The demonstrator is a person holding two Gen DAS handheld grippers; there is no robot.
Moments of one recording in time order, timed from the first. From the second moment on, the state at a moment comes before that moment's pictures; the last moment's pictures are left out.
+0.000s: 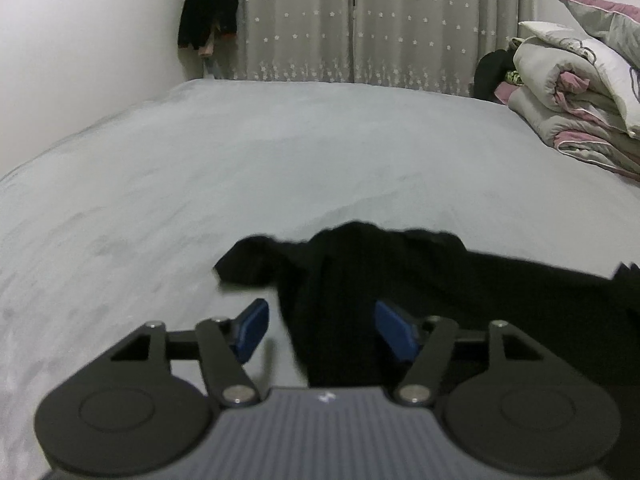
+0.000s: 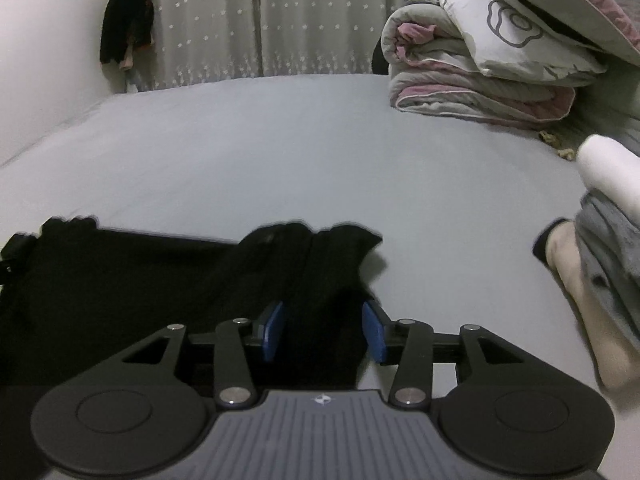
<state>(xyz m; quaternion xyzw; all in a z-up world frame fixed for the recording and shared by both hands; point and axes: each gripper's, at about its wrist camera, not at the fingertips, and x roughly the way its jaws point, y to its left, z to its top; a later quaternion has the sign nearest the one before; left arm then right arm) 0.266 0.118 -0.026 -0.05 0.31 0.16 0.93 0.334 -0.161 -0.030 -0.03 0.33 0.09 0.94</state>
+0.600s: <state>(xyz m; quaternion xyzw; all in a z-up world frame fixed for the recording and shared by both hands) 0.108 0.092 -0.002 -0.06 0.32 0.12 0.94 0.185 -0.206 -0.009 0.07 0.33 0.11 0.93</state>
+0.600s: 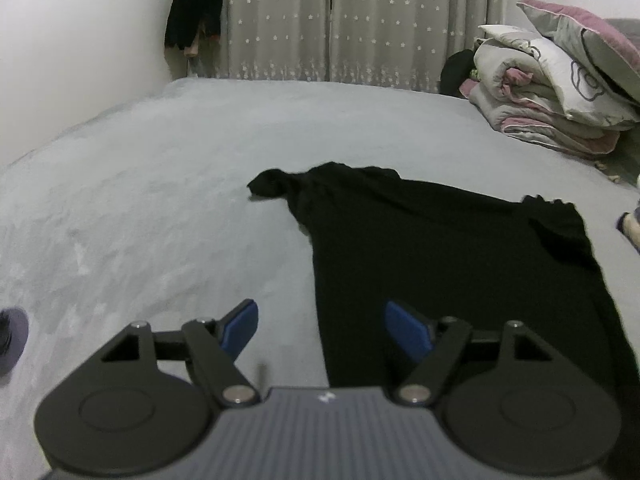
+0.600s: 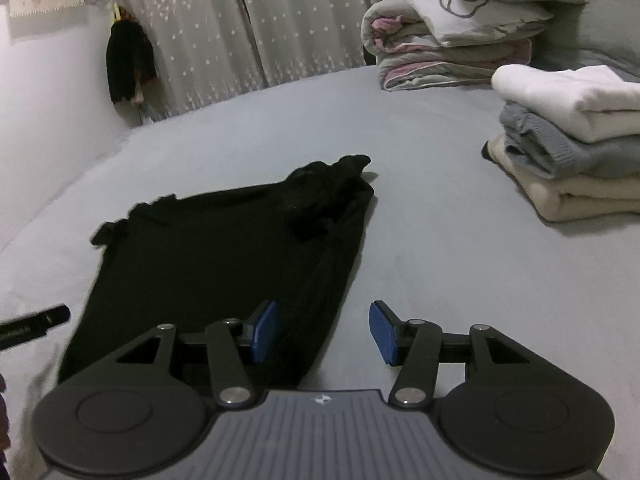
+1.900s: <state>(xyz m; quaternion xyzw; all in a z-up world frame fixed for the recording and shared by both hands) -0.019 0.112 -0.040 -0.30 0.36 -0.04 0.88 0.046 -0.251 -0.021 0.08 0.35 0.15 0.92</state>
